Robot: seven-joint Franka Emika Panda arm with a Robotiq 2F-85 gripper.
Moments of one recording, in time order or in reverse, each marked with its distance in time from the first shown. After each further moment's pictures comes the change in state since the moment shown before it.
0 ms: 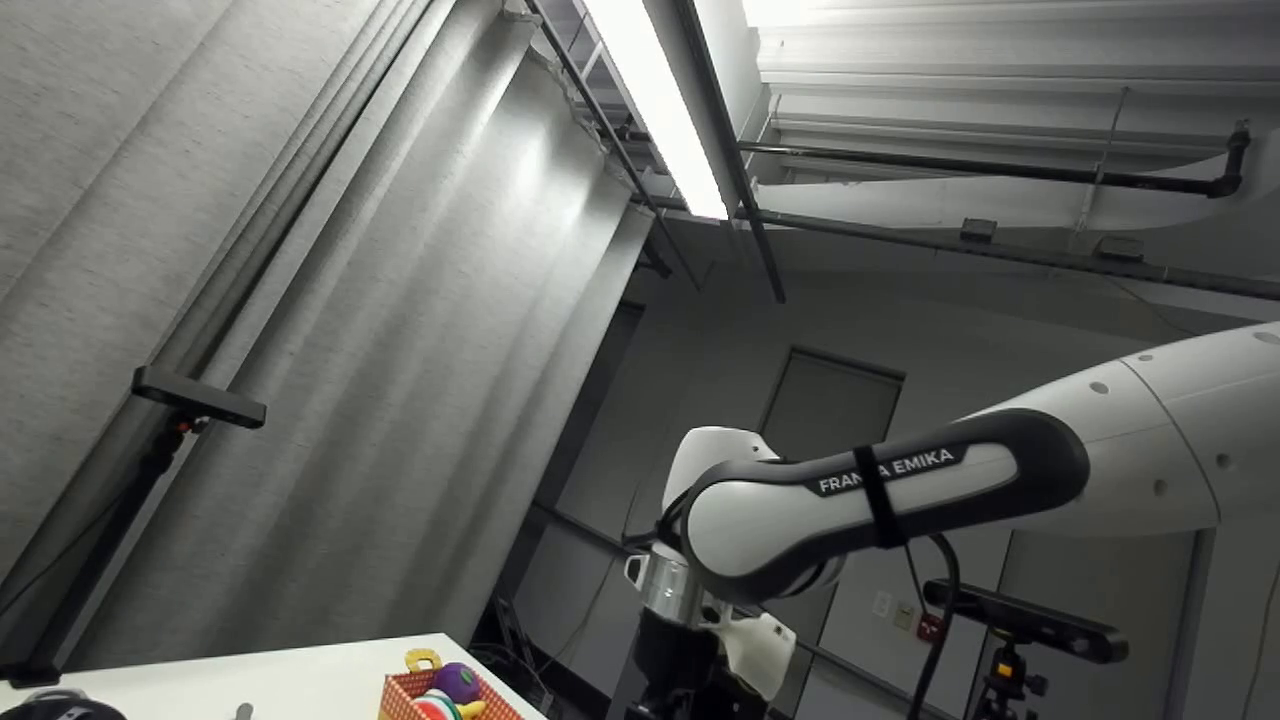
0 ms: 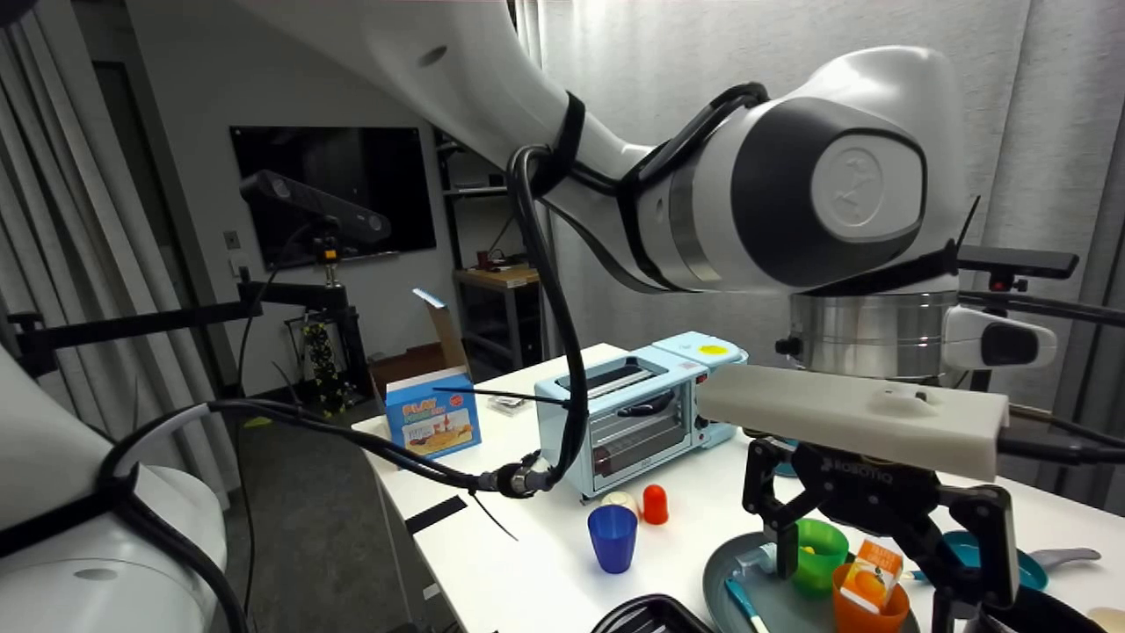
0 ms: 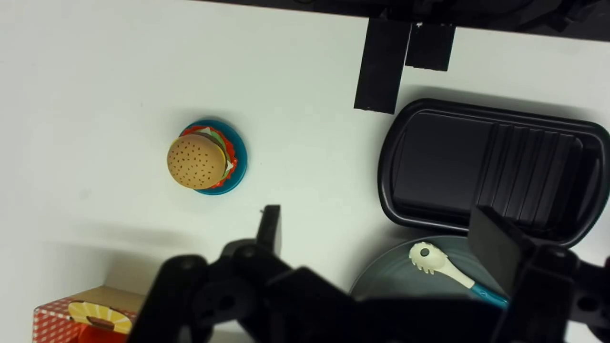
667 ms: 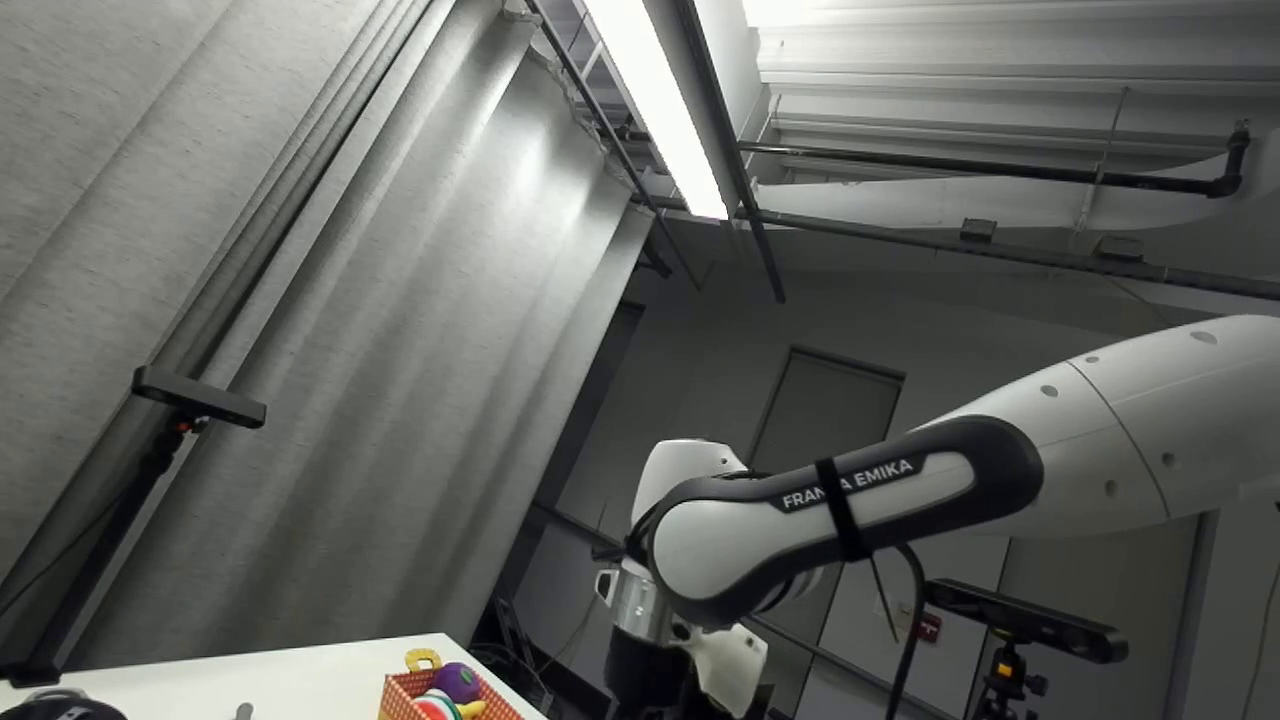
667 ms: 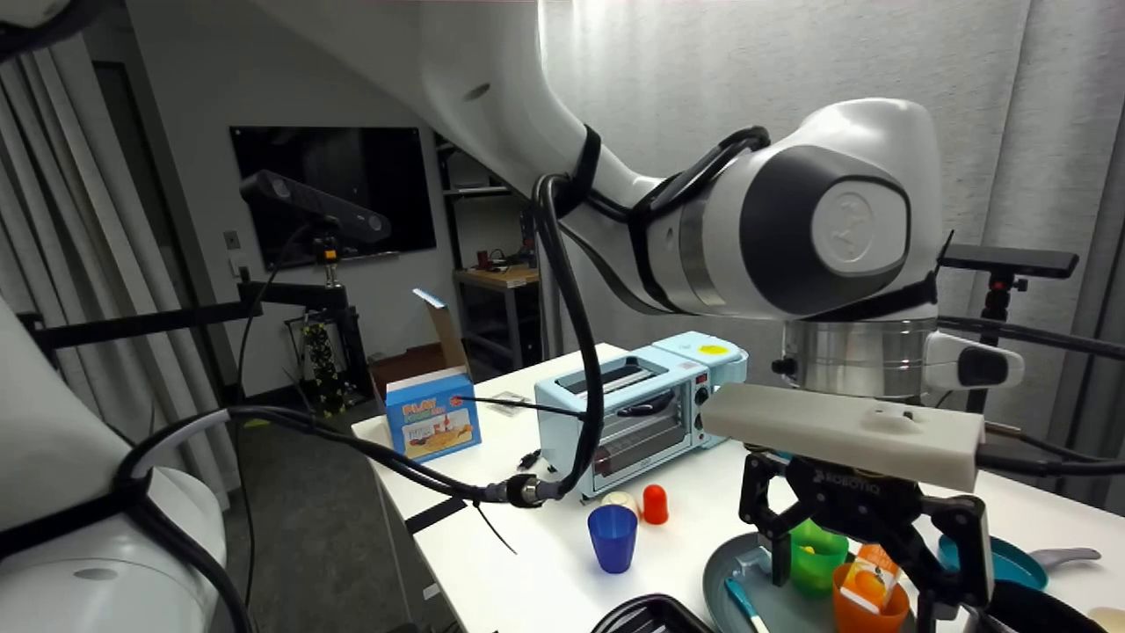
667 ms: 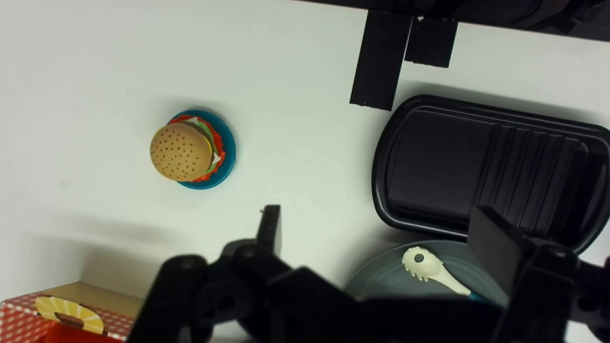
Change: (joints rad) arm 0.004 0.074 0.031 0.017 0.000 0.032 0.000
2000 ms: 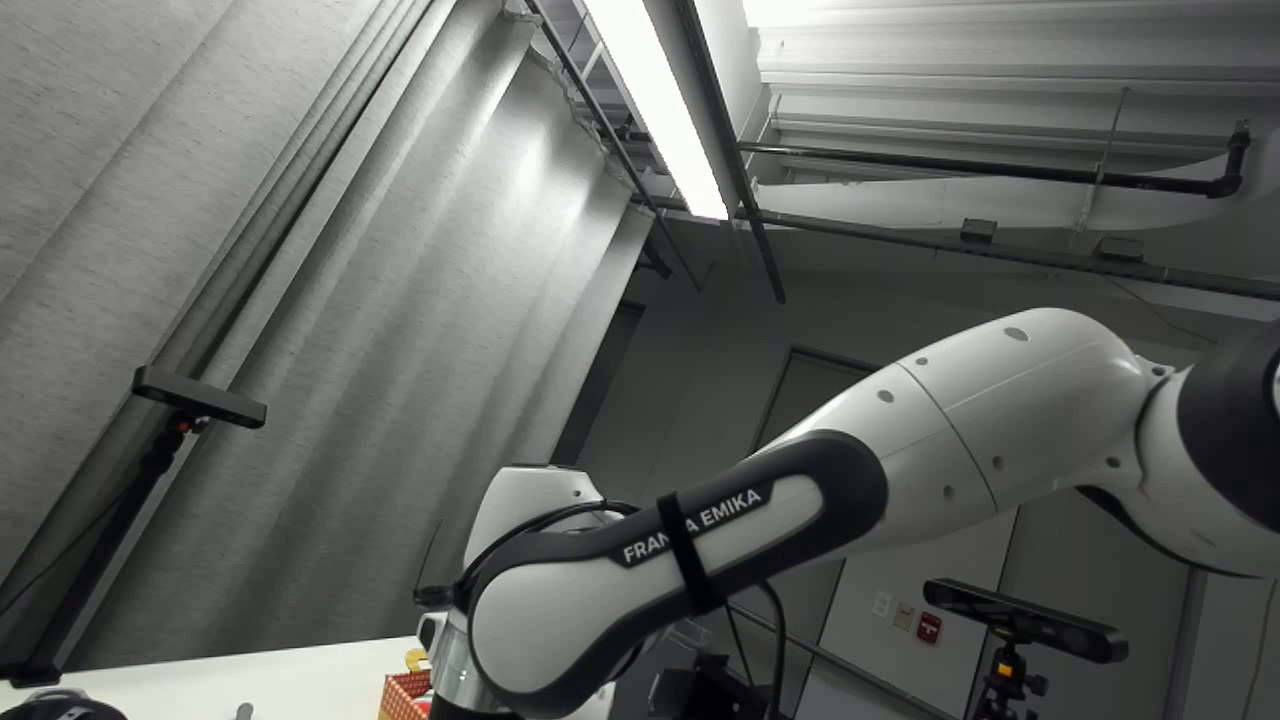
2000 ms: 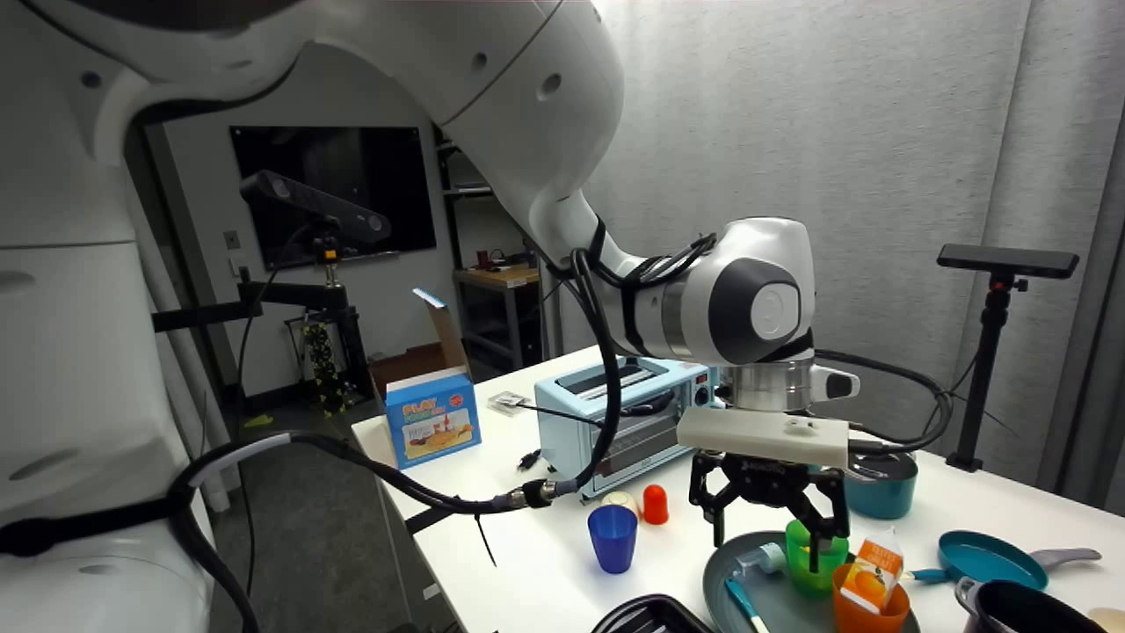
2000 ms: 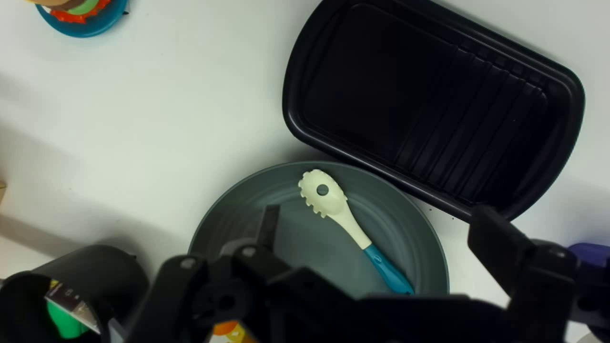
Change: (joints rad) arm 0.090 0.277 0.152 0.116 0.049 0.146 -0.040
